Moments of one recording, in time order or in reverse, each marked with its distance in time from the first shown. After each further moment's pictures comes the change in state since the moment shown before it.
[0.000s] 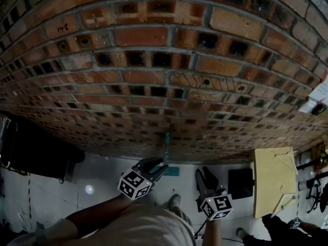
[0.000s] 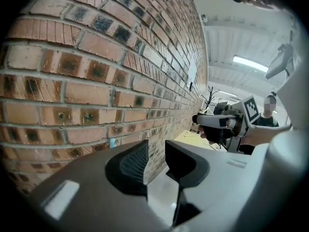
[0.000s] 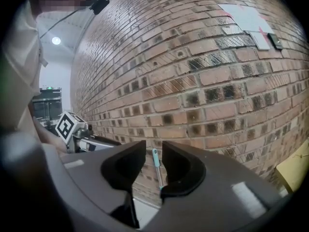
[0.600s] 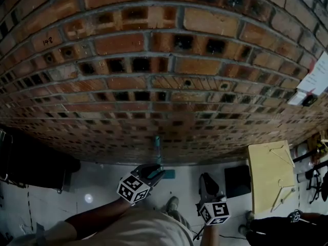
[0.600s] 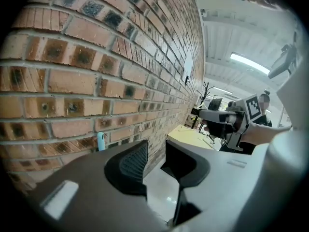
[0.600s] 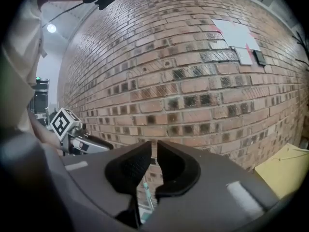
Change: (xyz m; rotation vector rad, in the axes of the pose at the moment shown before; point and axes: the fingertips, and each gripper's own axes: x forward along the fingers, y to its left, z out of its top) left arm 0.023 -0.020 -0.017 0.007 0.072 -0.070; right arm -0.042 -0.031 -0.005 -0.031 -0.015 -0.180
